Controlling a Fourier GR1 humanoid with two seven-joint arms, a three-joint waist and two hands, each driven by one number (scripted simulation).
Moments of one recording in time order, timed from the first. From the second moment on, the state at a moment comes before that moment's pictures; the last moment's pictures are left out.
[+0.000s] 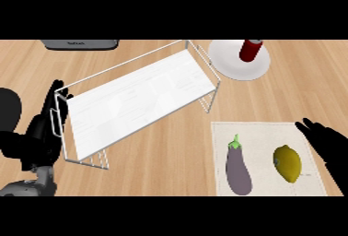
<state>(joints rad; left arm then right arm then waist) -0.07 0.30 -0.08 -1.67 0.14 0.30 0.12 0.15 -0.73 0.21 -2.16 0.64 0.33 0.54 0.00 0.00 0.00</state>
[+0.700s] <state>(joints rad) -0.07 0.26 -0.02 -1.65 0.09 0.24 0.12 0.14 -0.56 0.19 -1.92 0.82 0.28 0.35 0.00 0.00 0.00</state>
